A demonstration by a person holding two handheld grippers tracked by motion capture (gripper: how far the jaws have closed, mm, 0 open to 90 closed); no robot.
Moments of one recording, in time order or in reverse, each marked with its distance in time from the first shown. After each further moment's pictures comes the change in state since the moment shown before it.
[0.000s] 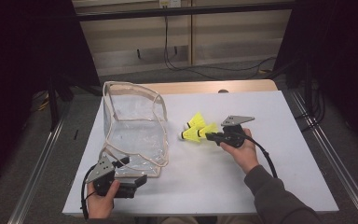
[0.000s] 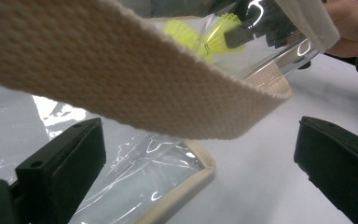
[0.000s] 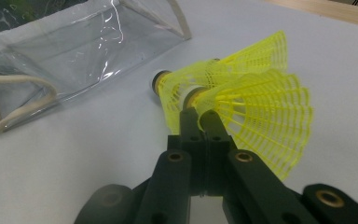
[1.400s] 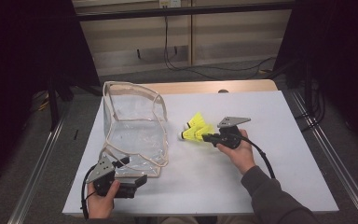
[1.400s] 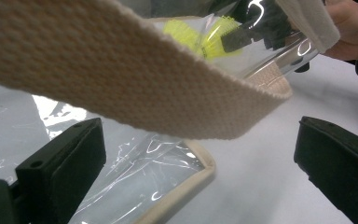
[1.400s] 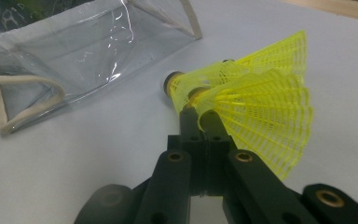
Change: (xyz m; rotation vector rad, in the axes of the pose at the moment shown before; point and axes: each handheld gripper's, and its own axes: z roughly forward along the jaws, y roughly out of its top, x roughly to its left) left arm 0.000 0.000 0.000 0.008 0.002 0.009; right arm 0.007 0.000 0.008 0.002 0.022 -0.004
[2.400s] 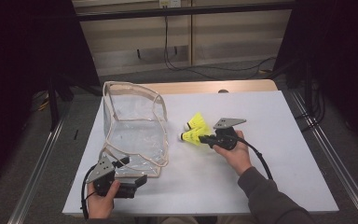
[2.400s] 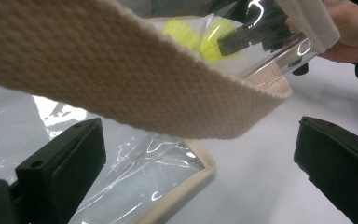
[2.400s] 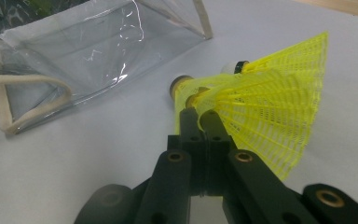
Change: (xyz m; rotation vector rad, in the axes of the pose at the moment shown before) left arm 0.000 0.000 0.000 -0.001 0.001 0.002; right arm 0.009 0.001 0.007 0.008 0.010 -0.014
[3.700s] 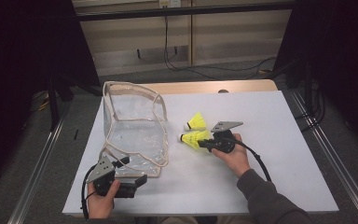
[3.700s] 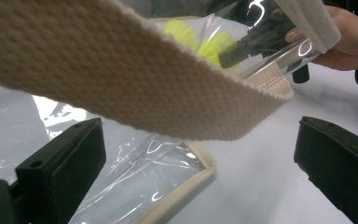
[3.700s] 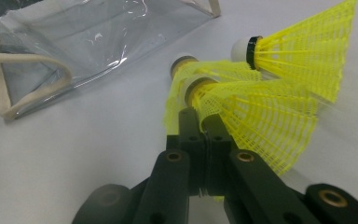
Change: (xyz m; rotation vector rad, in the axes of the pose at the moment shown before) left arm 0.000 0.000 0.001 -0.002 0.000 -0.004; right arm 0.003 -0.010 0.007 0.051 0.008 0.022
